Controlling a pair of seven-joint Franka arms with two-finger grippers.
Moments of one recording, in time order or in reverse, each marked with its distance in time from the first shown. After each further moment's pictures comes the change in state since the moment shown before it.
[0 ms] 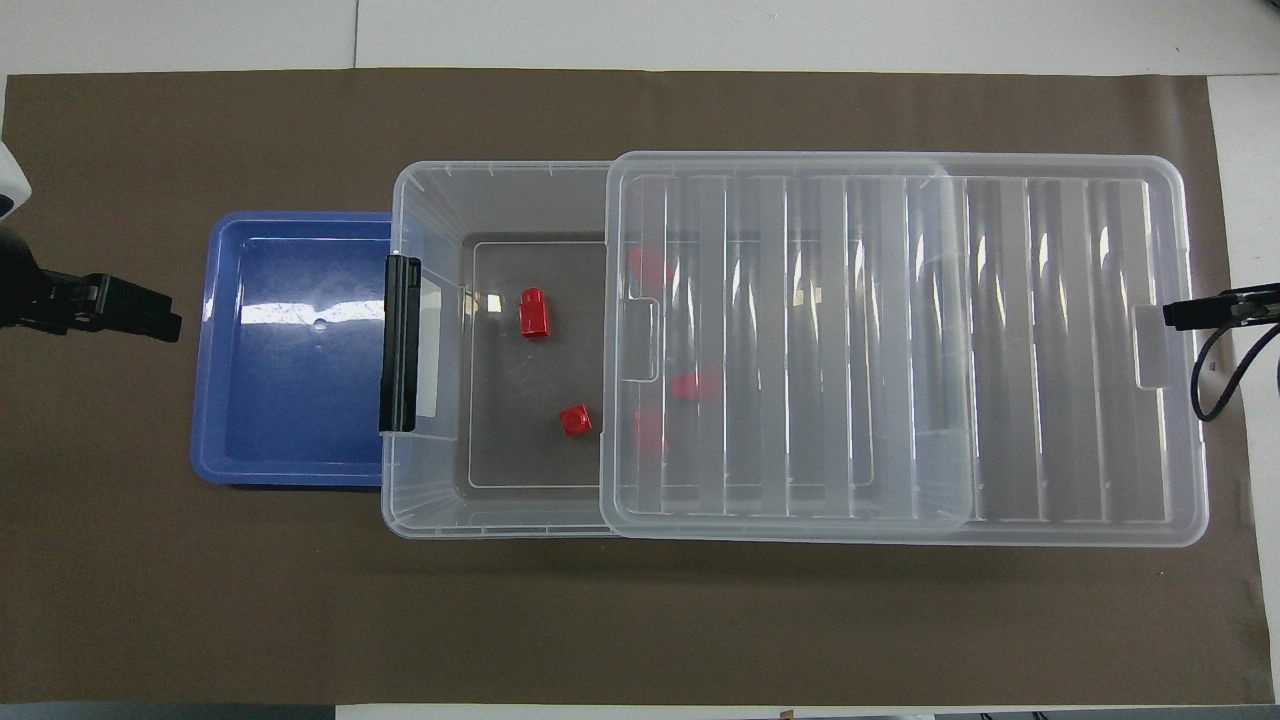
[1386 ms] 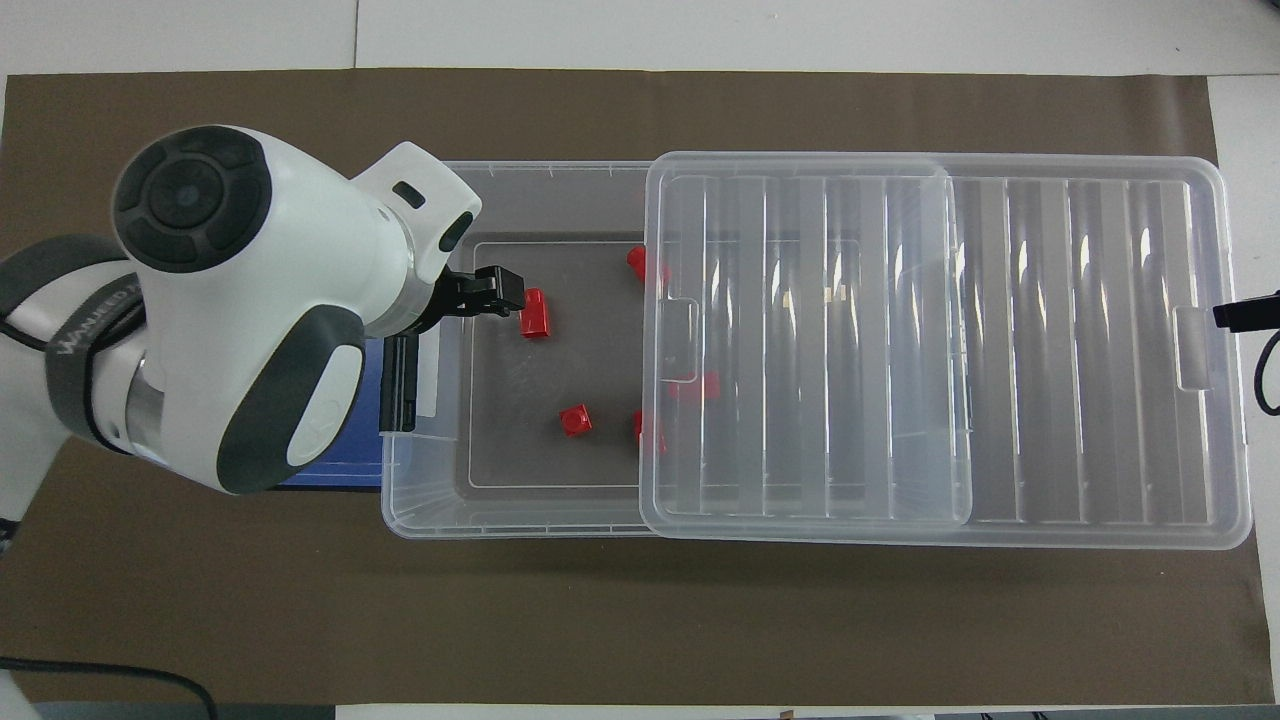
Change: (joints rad) left arm -0.400 0.141 -0.016 -0.126 0.002 0.412 -0.553; right arm -0.024 0.017 0.003 0.125 -0.022 -0.140 -0.067
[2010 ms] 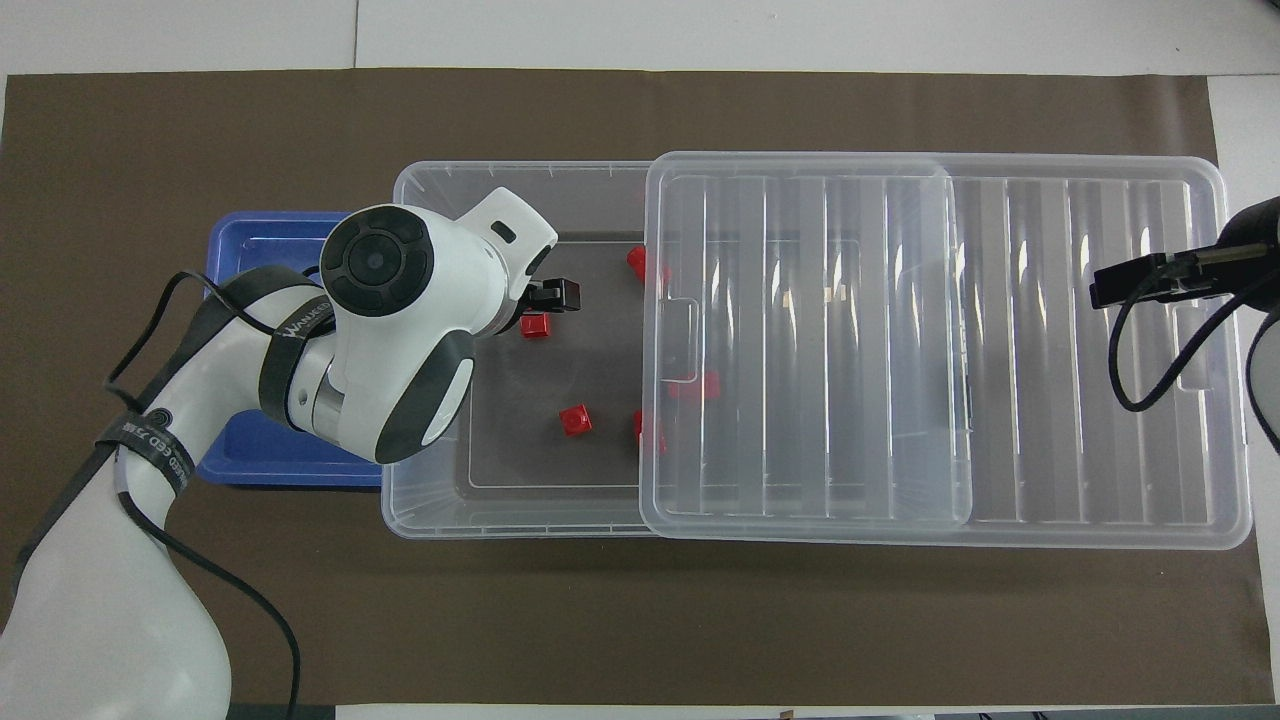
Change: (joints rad) left arm -0.032 0.146 0.003 -0.126 0.038 0.337 -0.010; right arm 0.286 -0.077 0.016 0.132 0.000 -0.266 0.423
